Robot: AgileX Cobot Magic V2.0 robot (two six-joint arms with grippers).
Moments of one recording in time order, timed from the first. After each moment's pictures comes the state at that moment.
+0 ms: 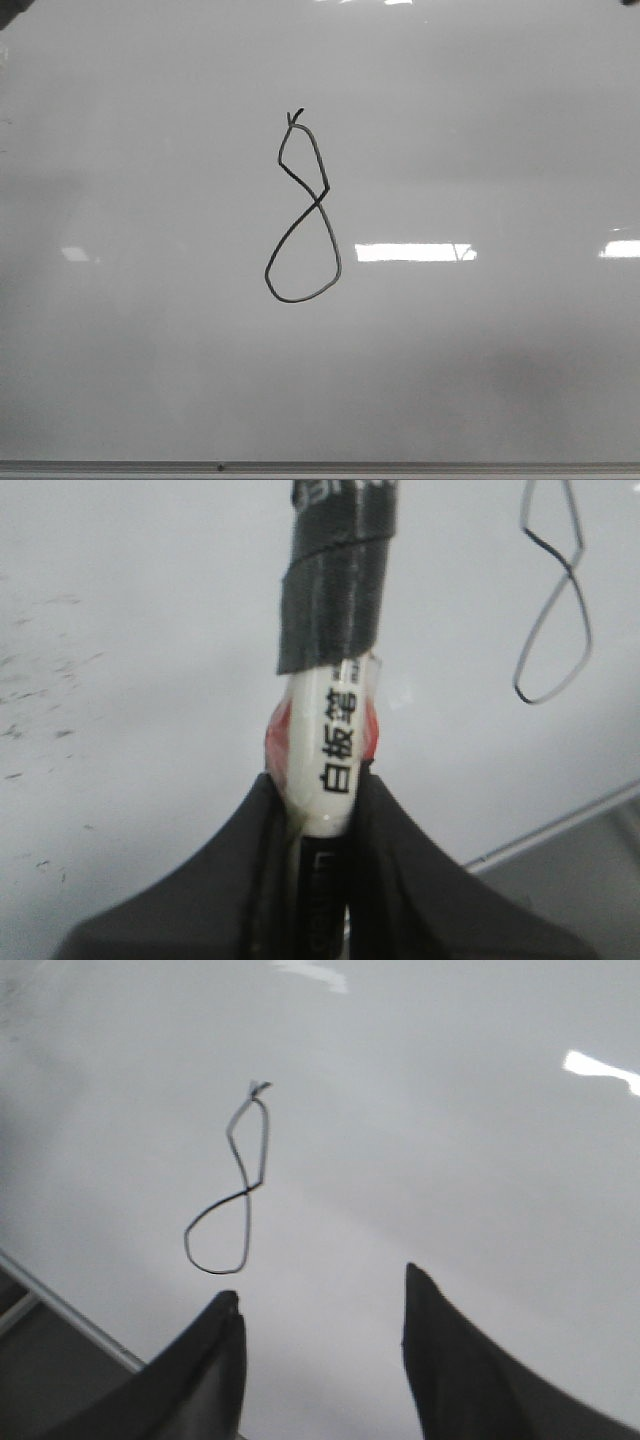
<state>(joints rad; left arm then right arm) -0.12 1.04 -0.72 -0.56 0.51 0.67 0.26 0.77 -0.64 0.50 0.38 -0.52</state>
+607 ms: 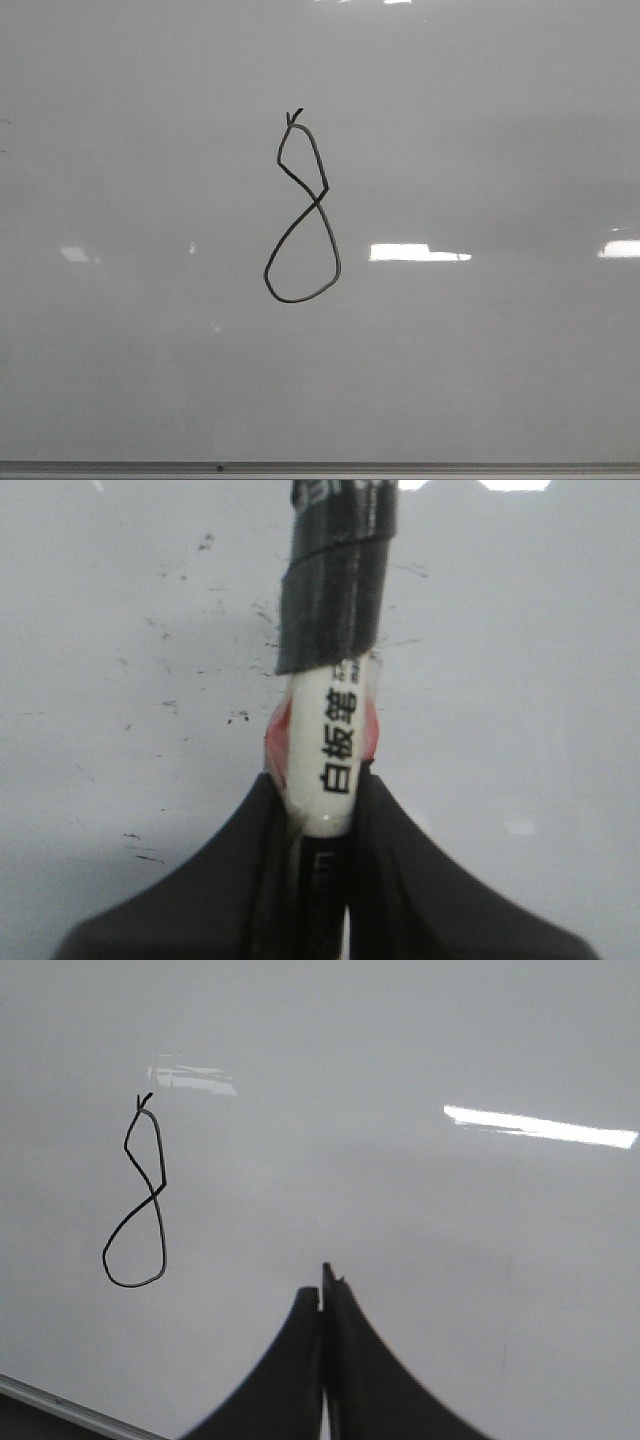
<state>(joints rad) -0.06 1.16 -0.51 -0.68 -0.07 0.66 0.14 0.40 -0.38 0.51 0.33 -0.46</state>
